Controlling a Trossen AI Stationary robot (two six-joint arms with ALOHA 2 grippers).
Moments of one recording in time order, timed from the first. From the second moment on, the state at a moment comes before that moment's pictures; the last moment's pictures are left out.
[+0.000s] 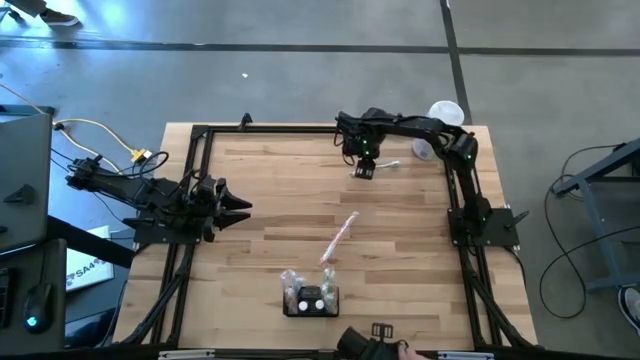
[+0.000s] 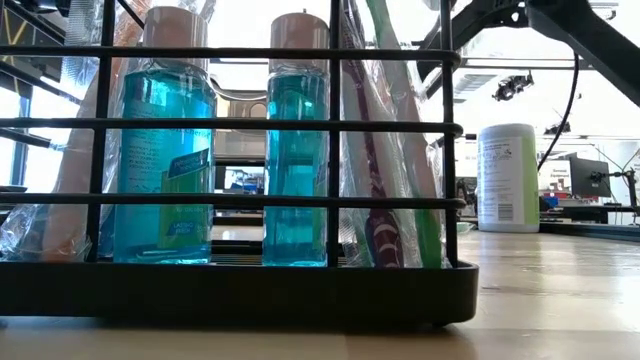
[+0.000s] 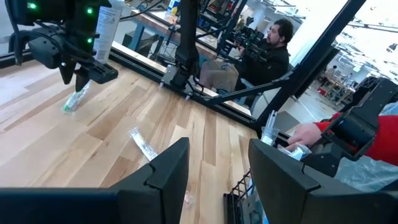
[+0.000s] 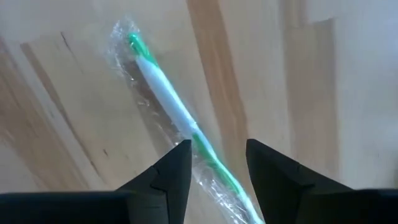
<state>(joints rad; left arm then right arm) -0.34 0.39 0.47 -0.13 -0.34 -0.53 -0.60 2.12 1.60 -1.09 0.04 -0.34</state>
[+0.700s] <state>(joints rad) -0.34 0.39 0.47 -0.14 -0.34 -0.53 -0.58 2.18 1.59 -1.10 -0.04 -0.35</state>
